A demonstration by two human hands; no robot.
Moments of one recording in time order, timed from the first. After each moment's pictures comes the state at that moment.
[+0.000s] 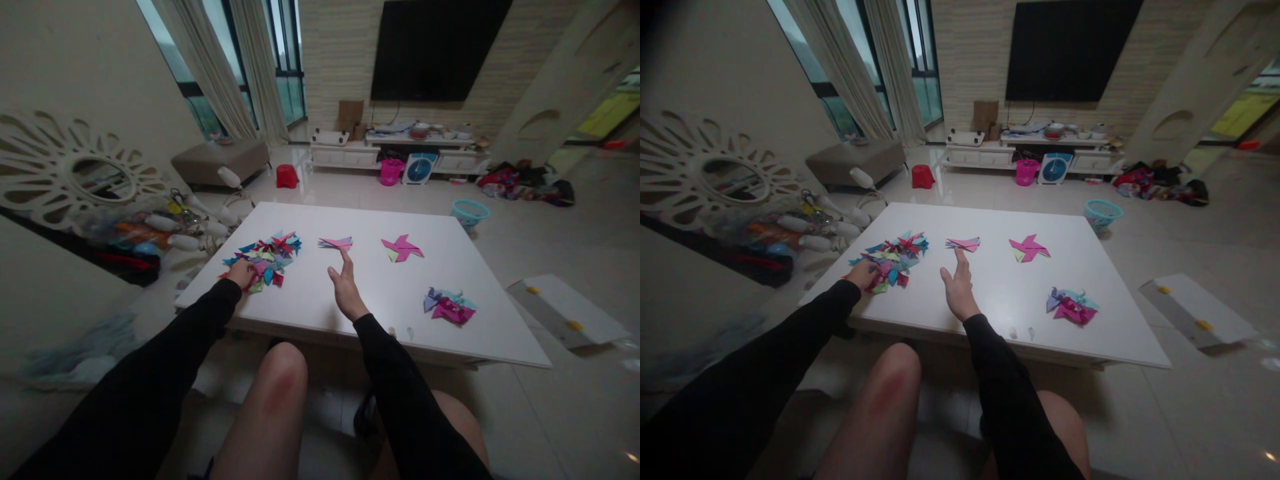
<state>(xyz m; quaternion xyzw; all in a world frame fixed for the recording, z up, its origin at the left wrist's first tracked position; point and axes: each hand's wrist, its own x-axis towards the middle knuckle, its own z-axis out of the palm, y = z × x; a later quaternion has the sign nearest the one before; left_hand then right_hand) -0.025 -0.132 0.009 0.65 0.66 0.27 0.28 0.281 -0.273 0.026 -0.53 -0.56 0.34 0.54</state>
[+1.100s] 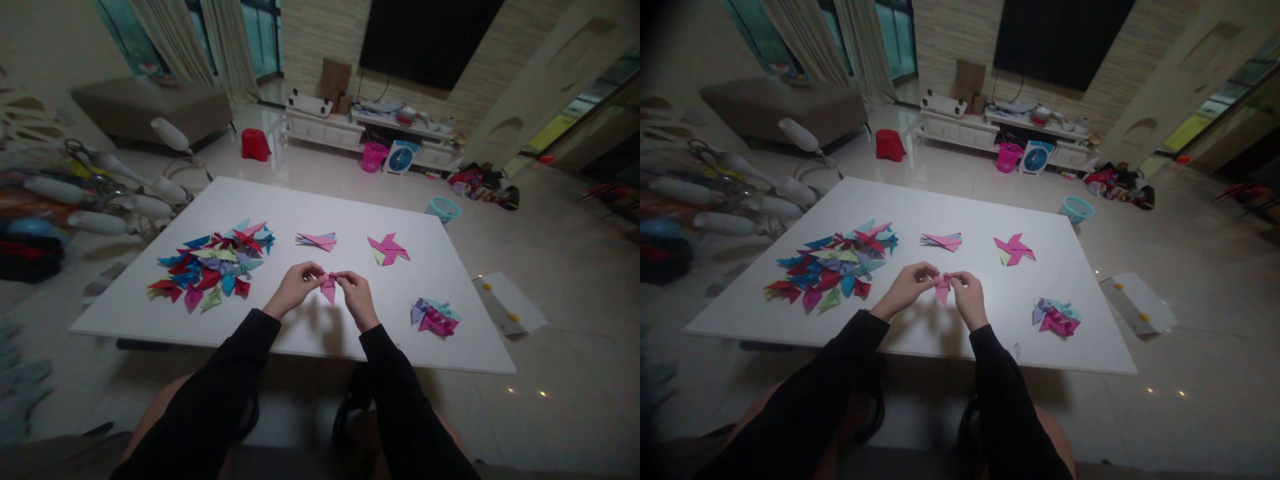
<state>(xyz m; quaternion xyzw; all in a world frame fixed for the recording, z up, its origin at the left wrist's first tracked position) 0.171 -0.150 -0.012 0.68 0.36 0.37 0.53 0.334 -0.219 -0.011 -0.65 -0.43 0.35 0.53</state>
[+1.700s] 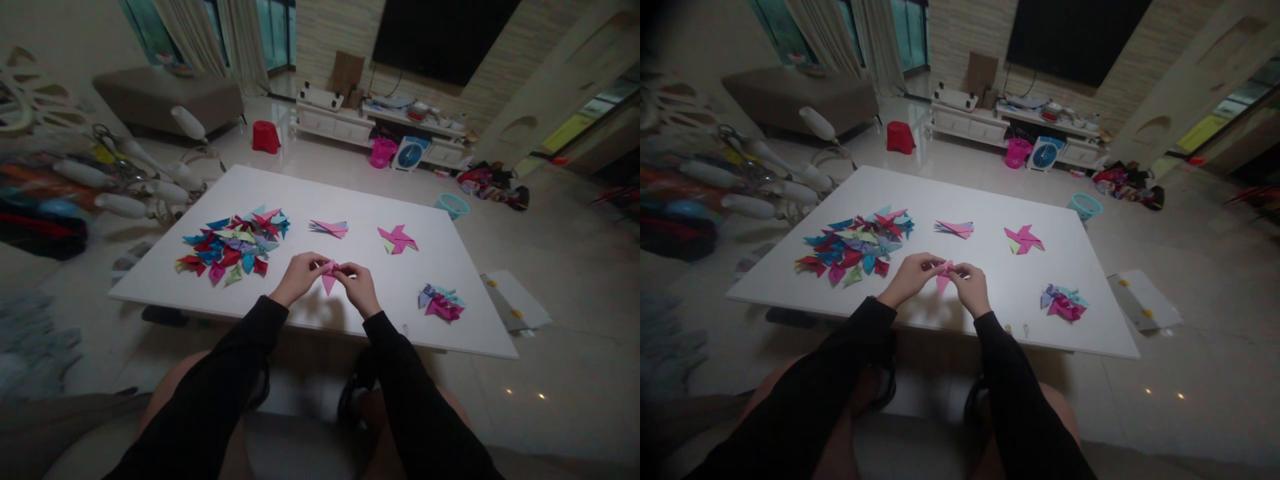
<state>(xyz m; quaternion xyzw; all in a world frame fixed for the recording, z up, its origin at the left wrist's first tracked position) 0.132 -0.181 -0.003 0.75 0.40 0.35 0.39 0.301 -0.243 -0.013 -0.63 -0.51 0.34 0.49</state>
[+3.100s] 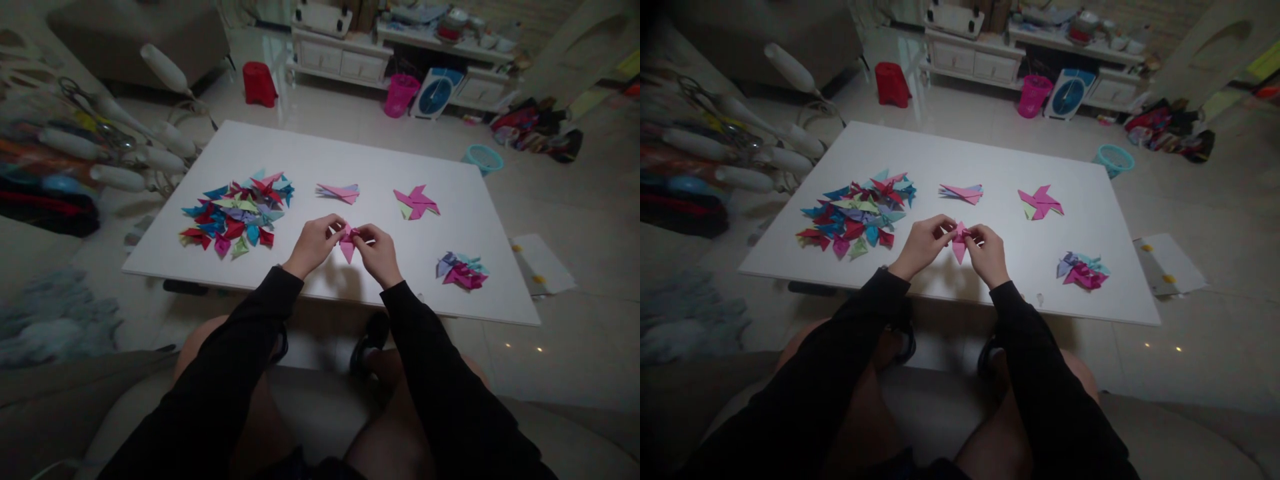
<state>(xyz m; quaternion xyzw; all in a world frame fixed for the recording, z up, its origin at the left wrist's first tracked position) 0.145 -0.179 -0.001 0.77 0.37 0.37 0.37 0.309 -0.240 -0.007 -0.64 -0.56 0.25 0.47</state>
